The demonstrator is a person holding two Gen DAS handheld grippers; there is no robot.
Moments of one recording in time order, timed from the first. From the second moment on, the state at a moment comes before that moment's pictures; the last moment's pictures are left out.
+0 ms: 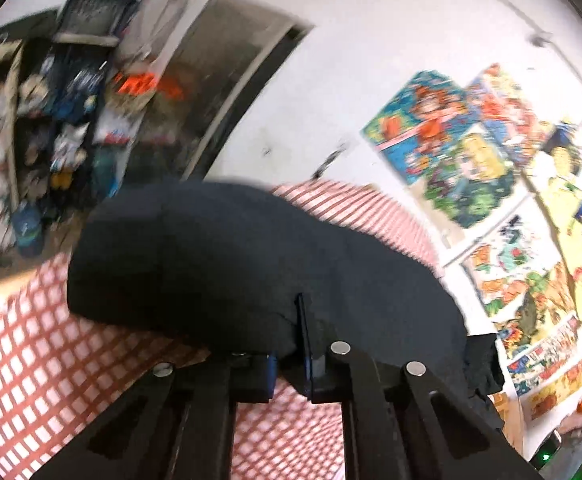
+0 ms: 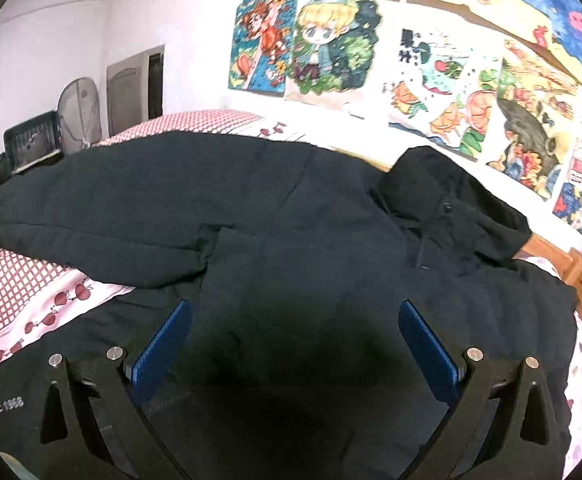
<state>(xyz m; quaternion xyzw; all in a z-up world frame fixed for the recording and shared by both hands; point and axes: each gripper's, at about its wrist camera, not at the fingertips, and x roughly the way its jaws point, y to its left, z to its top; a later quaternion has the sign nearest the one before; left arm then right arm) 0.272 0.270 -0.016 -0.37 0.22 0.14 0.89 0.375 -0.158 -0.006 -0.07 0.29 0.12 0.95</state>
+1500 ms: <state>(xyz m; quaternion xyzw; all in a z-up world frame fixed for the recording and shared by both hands) 0.405 -0.063 -0.014 -0.07 0.38 -0.40 0.83 0.345 -0.370 -0.058 0.08 0.36 -0.01 0.93</state>
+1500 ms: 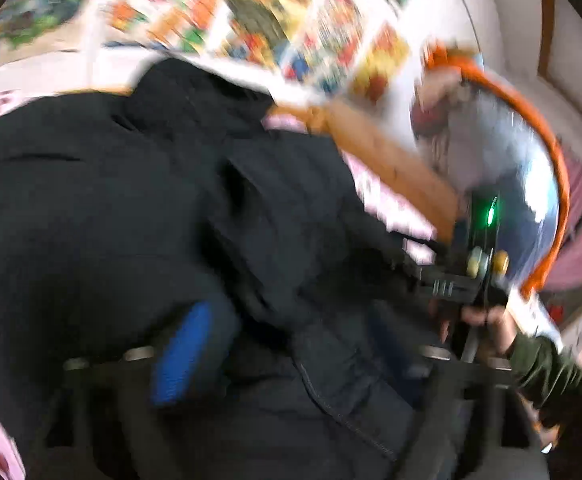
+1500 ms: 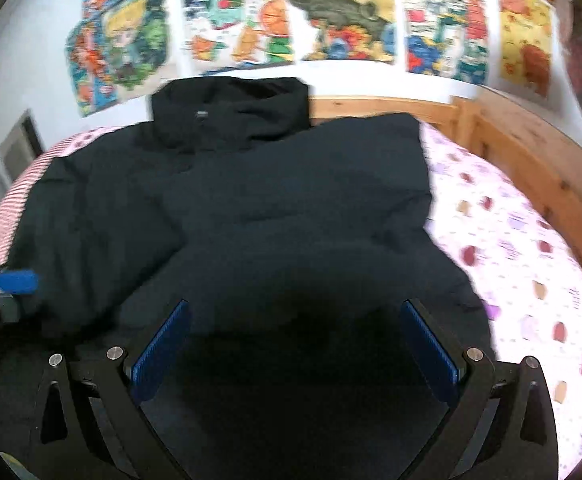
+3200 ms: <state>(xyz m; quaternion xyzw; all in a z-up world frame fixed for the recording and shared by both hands) 0.426 0.058 0.007 -0.01 0.28 -0.12 0.95 0.360 -0.349 -0.019 0.15 0.37 0.02 0.92</state>
